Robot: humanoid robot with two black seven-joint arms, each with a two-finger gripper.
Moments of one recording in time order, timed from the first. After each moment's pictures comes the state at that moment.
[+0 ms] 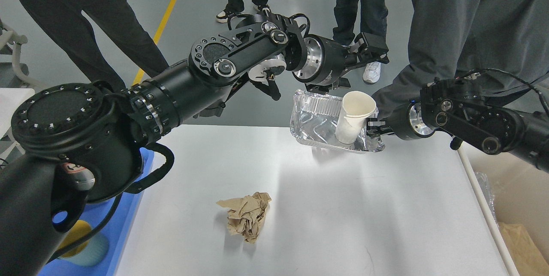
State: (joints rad) left arm -1.53 -0.26 -0.23 -0.51 0.41 -0.49 0.31; right arm 1.13 -0.46 0.09 0.92 -1.07 0.56 -0.08
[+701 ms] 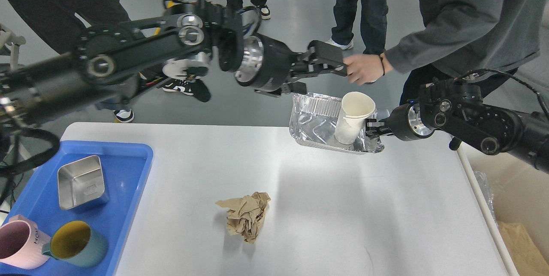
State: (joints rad) left arm -1.48 0.33 -0.18 -1.30 0.41 -0.43 0.41; right arm 1.12 -0.45 0.09 0.92 -1.07 0.56 -0.08
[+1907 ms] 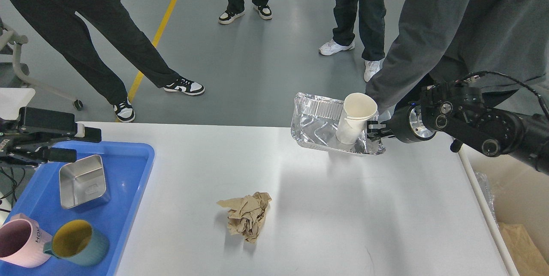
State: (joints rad) left arm -1.19 1.38 -0.13 -1.58 0.67 -0.91 -0.08; right arm 1.12 -0.46 0.08 0.92 -1.07 0.56 -0.08
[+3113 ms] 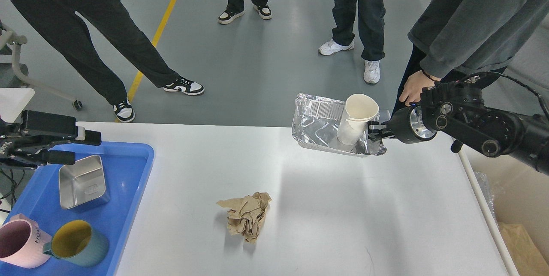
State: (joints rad) left arm -1.18 1.37 -0.13 -1.57 0.69 -0.91 -0.08; right arm 1.12 -0.46 0.08 0.92 -1.07 0.56 -0.08
